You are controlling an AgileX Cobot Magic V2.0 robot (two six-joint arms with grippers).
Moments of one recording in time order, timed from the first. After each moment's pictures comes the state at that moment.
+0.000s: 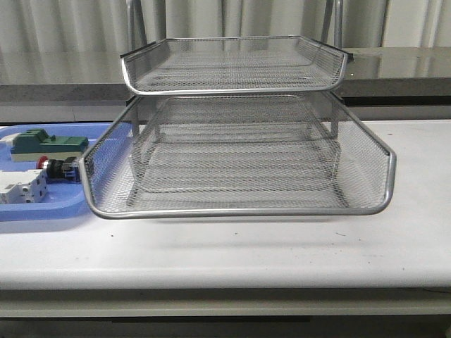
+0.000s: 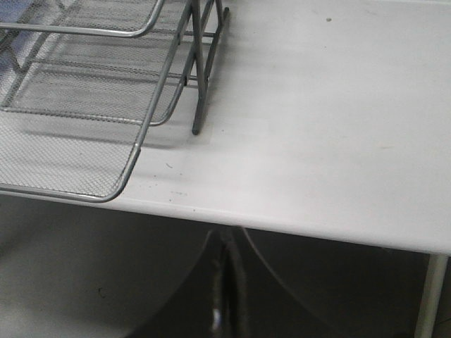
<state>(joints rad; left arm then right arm) -0.03 0.00 0.00 0.05 0.02 -0.01 0.03 0.36 -0.67 0.11 0.93 -0.07</state>
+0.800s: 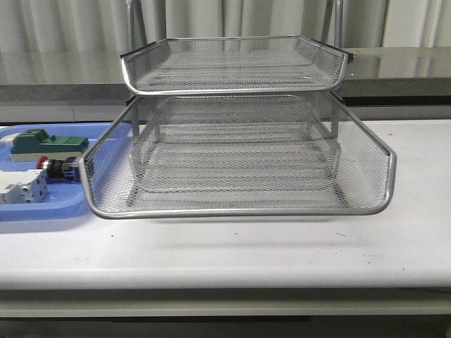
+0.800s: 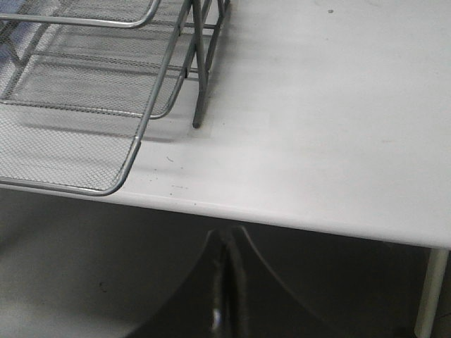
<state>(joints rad) -0.03 0.00 0.00 0.05 0.02 -0.01 0.03 0.36 -0.67 0.11 0.94 -0.07</state>
